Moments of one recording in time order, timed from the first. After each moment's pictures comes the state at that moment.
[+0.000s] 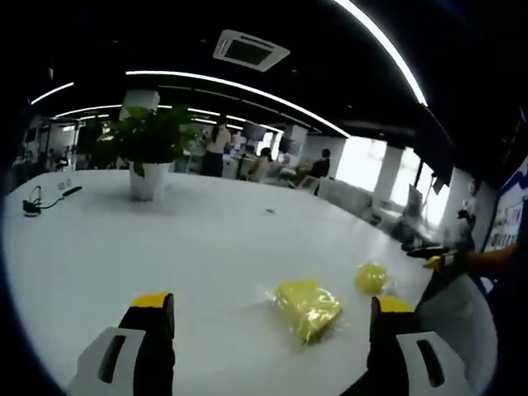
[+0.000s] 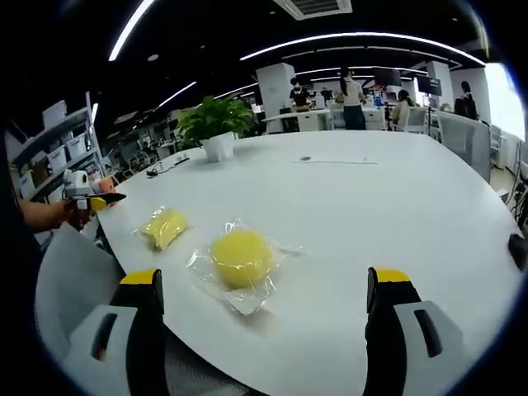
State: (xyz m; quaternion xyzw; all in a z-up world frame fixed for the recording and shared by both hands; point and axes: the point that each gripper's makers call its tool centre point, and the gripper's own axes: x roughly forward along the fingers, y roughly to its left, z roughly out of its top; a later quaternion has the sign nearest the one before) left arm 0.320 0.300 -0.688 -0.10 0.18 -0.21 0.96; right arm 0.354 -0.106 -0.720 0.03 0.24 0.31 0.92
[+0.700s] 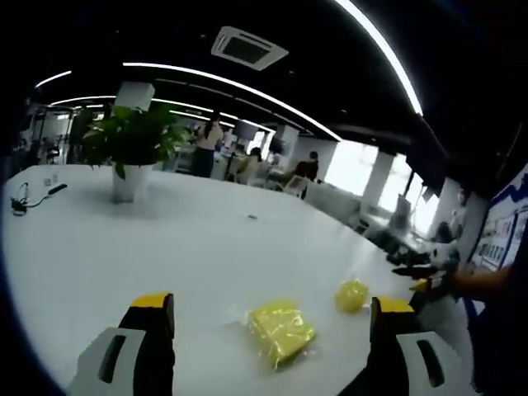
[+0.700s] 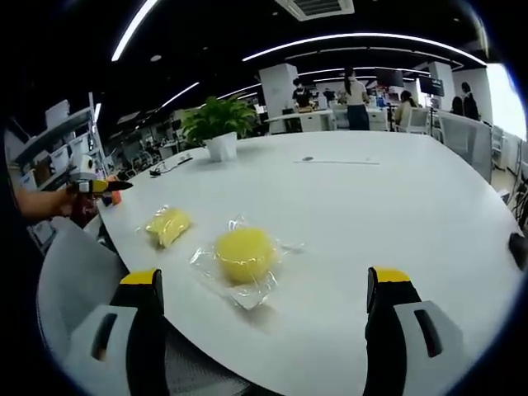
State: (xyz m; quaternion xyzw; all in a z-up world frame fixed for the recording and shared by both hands) left arm 0.339 0.271 -0.654 -0.14 0.18 -0.25 0.94; right arm 0.347 -0.110 -0.719 0.03 0.24 0.32 0.92
